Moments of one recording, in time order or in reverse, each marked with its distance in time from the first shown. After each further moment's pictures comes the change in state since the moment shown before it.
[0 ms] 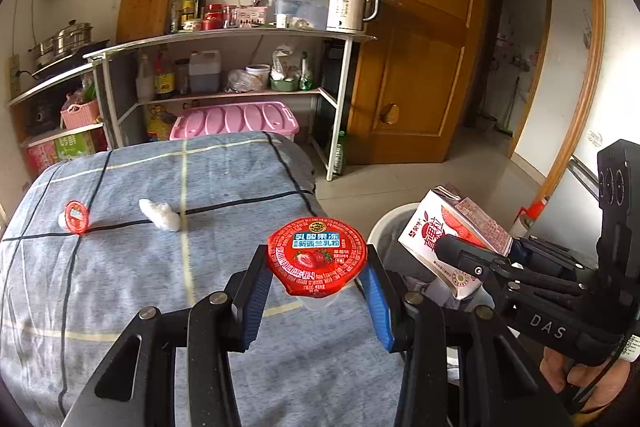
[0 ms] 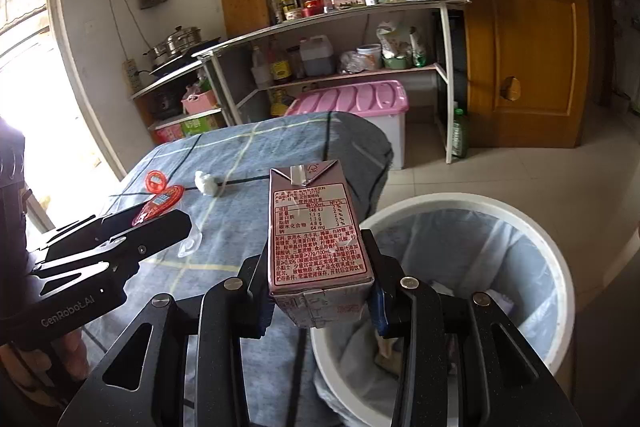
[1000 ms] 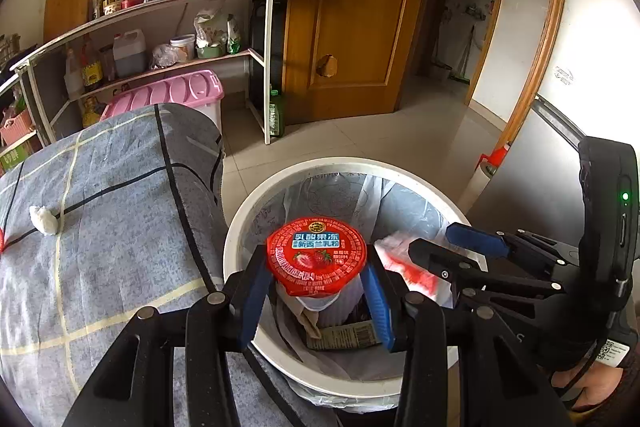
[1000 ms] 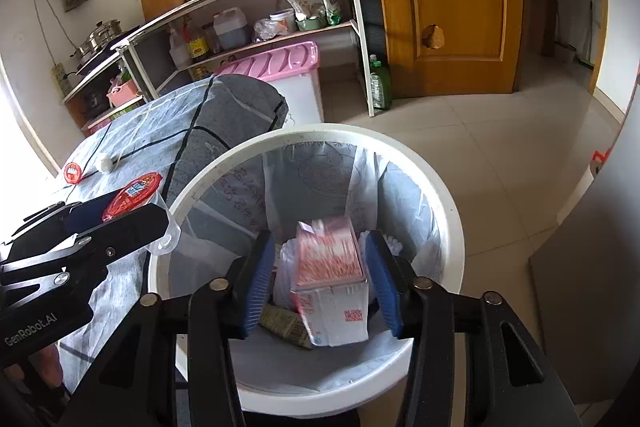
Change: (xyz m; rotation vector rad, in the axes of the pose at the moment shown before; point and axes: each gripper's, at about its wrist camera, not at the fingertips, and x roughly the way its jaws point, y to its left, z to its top) left arm 0.073 -0.102 -0.012 0.115 0.155 -0.142; right arm -0.001 -0.099 -0.037 0.124 0.115 -0.179
